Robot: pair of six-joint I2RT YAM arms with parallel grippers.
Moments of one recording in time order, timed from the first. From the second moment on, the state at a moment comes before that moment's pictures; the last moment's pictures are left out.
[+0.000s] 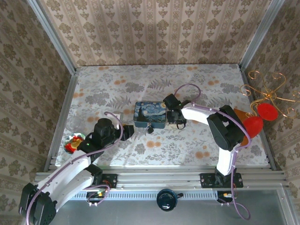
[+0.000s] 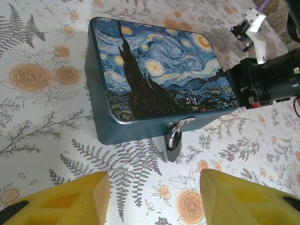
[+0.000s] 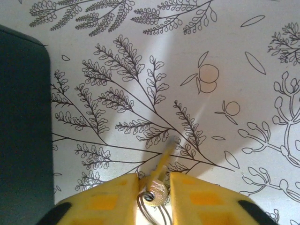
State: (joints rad) left arm -0.58 0.76 0.39 -0.15 0.16 -0.43; right arm 0.57 1.88 1.16 -0.55 0.17 0.62
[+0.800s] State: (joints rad) left arm -0.58 0.80 0.39 -0.02 0.32 -0.41; right arm 0.59 1.47 0.94 -0.40 0.05 0.65
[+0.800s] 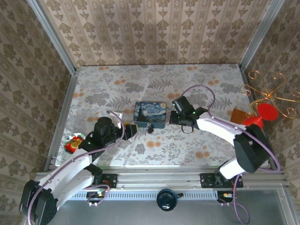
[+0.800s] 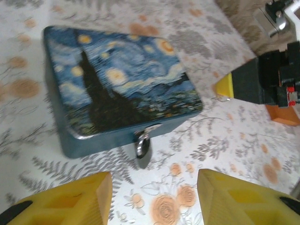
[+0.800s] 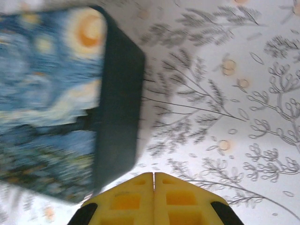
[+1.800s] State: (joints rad) left arm -0.81 1.05 0.31 0.71 0.51 0.05; right arm 0.85 1.20 1.07 -0.36 -0.12 0.73
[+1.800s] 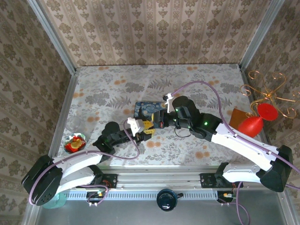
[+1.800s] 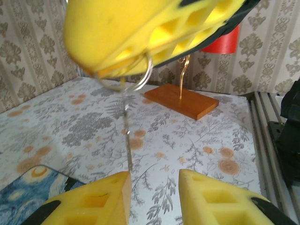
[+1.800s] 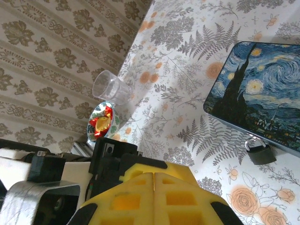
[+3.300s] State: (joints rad) left arm -0.87 1.08 0.73 -0.18 0.41 0.21; right arm 0.79 0.90 0.70 -0.14 -0.26 -0.10
